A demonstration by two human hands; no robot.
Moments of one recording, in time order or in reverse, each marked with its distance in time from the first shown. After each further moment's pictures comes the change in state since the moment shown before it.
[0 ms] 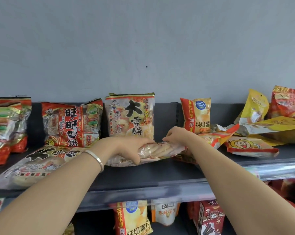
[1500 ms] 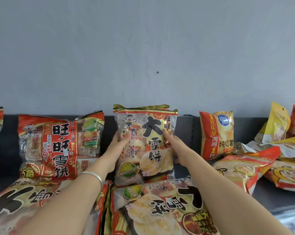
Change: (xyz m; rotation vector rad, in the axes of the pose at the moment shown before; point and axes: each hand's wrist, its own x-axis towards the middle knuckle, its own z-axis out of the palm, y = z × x) left_hand 0.101 -0.150 0.011 -1.433 0.578 -0.227; right_hand 0.113 -0.048 0.034 1.130 0.042 0.201
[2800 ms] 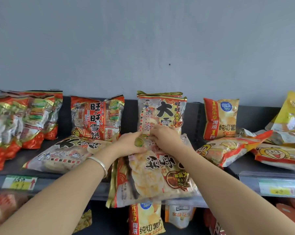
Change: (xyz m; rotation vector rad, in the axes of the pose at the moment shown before) left_hand -0.158 0.017 0.032 1.081 -0.060 0.117; right_hand -0.111 0.021 0.018 -1.304 -0.035 -0.945
